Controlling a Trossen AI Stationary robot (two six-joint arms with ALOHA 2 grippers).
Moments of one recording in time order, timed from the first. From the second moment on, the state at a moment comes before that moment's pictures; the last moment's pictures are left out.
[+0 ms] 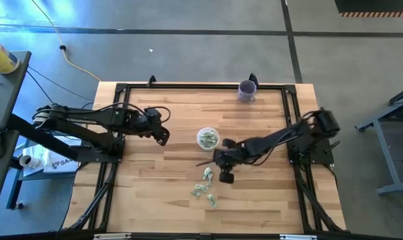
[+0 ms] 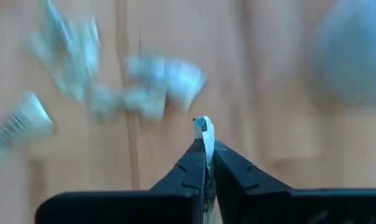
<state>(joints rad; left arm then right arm) -0.02 1.10 0.96 -0.91 -0.33 -0.93 0.24 1.75 1.06 -0.37 0.08 0.36</state>
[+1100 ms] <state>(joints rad) -0.02 1.08 0.95 -0.91 -0.37 -0.98 -0.04 1.82 1.21 -0.32 0.02 0.12</state>
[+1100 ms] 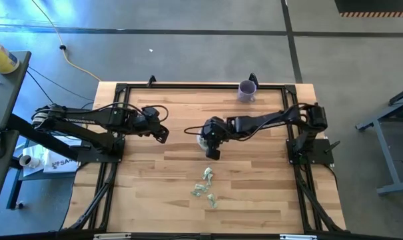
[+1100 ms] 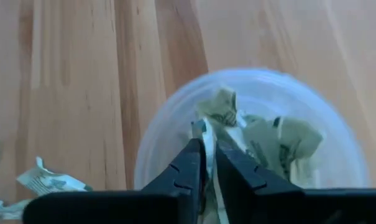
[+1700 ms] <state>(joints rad) -0.02 1.08 0.95 -0.92 -0.37 -0.98 0.07 1.80 1.41 -0.69 -0.04 -0.22</state>
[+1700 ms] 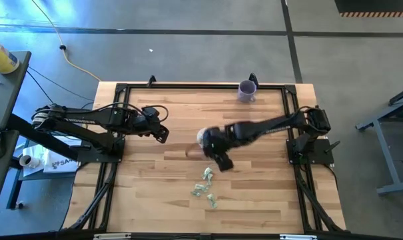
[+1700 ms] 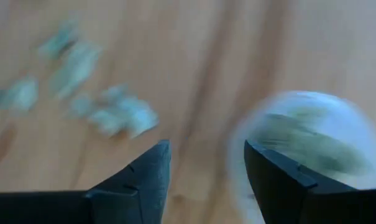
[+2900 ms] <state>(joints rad) -0.02 1.08 0.95 -0.92 -0.33 -0.97 0.25 2.05 1.31 -0.29 -0.06 -0.18</state>
